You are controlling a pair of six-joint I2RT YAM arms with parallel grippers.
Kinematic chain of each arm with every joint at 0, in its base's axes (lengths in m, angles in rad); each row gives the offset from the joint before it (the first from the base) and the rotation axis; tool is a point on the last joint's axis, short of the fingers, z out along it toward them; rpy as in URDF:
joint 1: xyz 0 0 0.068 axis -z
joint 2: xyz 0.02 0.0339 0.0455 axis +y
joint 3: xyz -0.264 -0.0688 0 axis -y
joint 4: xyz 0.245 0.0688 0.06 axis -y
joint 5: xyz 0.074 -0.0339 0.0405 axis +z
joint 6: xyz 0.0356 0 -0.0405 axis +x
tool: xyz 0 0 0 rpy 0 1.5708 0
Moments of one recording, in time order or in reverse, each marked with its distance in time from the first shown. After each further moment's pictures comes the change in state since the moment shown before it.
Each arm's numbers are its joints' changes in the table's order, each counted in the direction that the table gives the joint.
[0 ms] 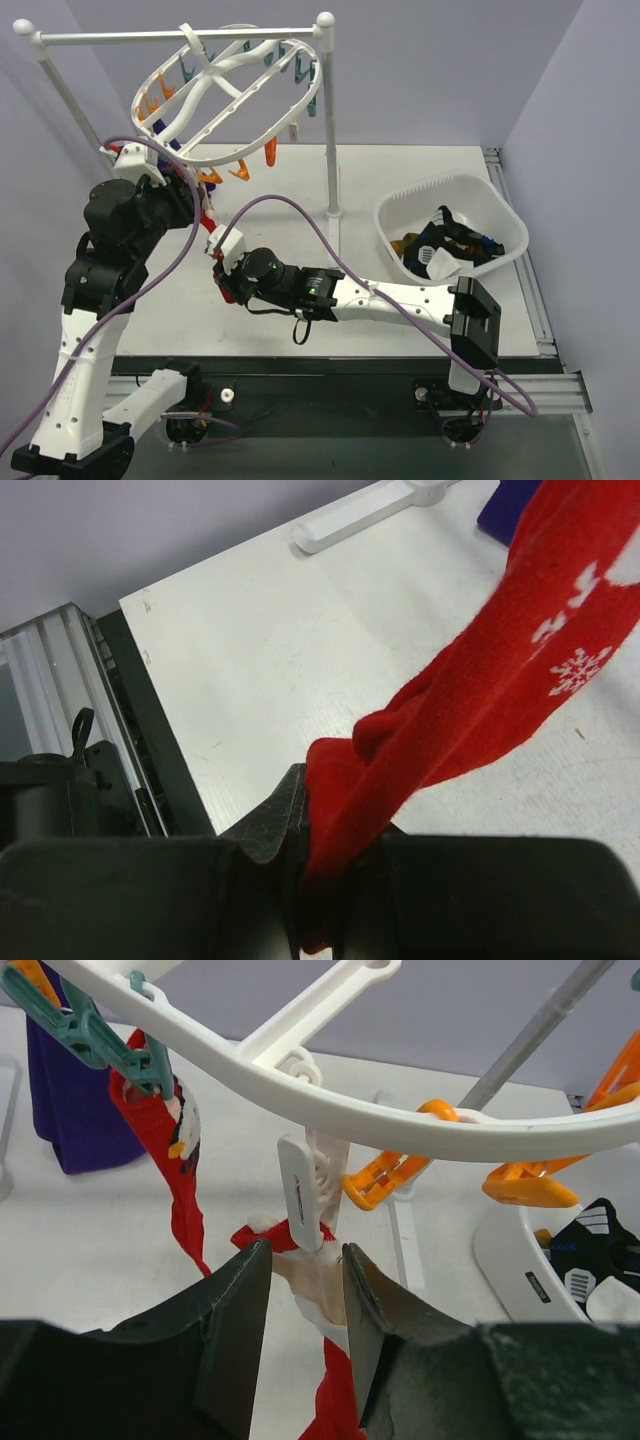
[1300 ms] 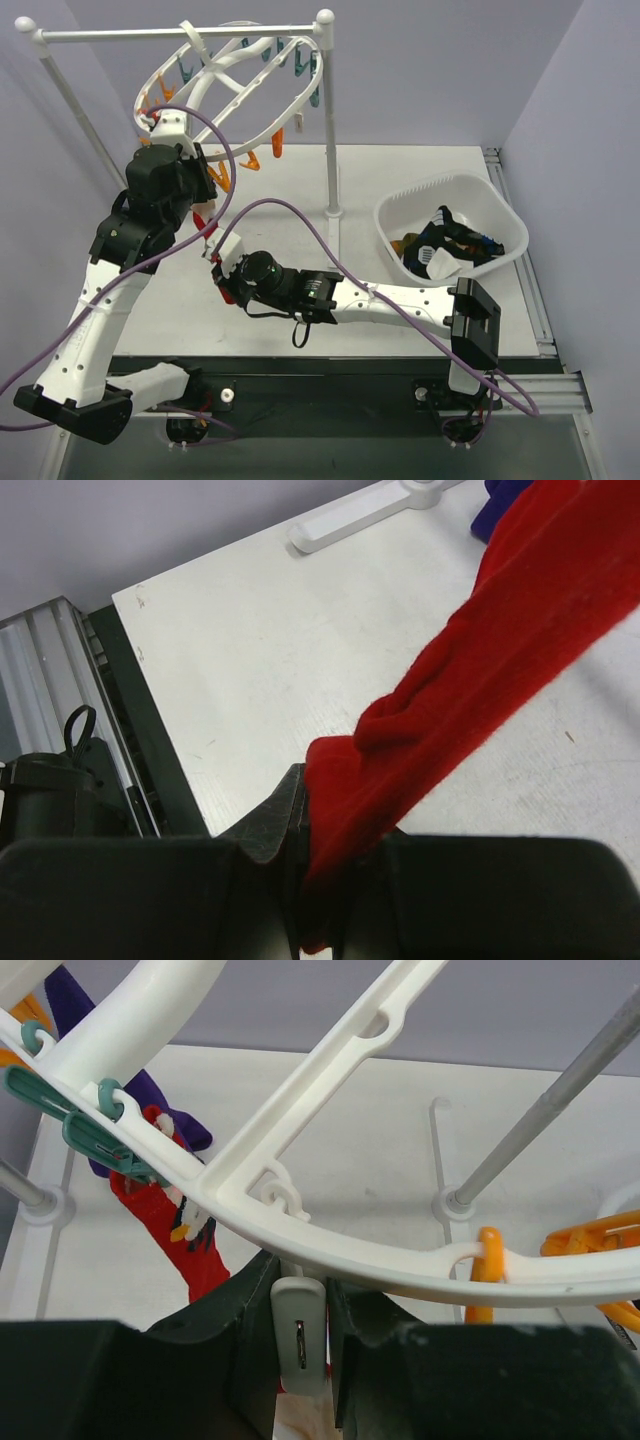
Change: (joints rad) left arm 0.157 0.229 0.149 0.000 0.258 0.093; right arm -0.015 0.000 0.000 0.000 -0.023 -0.028
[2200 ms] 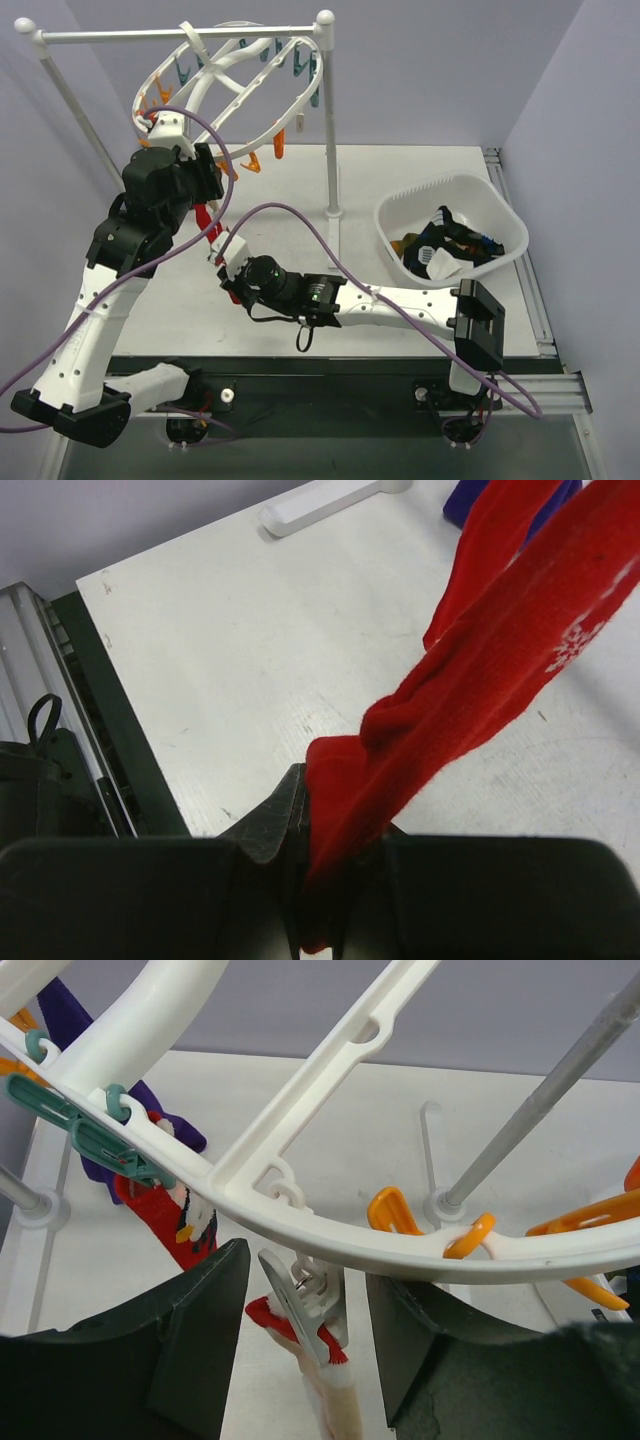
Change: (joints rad) left arm 0.011 -0.018 0.002 -0.002 -0.005 -0.008; right arm -0.002 -0.024 -0.049 0.007 -0.044 -0.015
